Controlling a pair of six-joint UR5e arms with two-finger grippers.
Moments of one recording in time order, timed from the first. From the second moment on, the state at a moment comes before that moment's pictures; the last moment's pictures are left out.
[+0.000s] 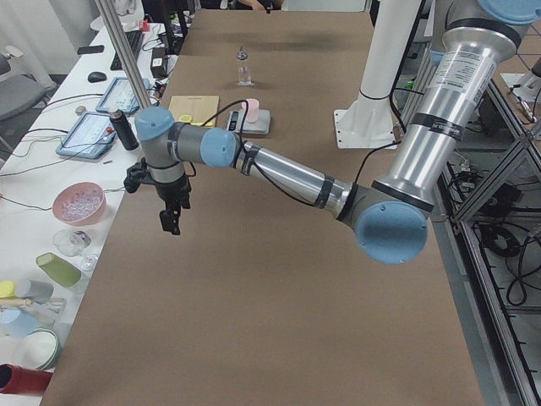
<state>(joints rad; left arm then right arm) -1.49 -1.90 -1.58 -1.33 -2.23 -0.06 1.54 -1.67 1.61 -1.40 2.44 0.10</state>
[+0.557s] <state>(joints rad) -1.54 -1.72 -1.53 -1.50 -2.26 -0.03 1.58 -1.67 1.64 -1.48 2.47 0.10</state>
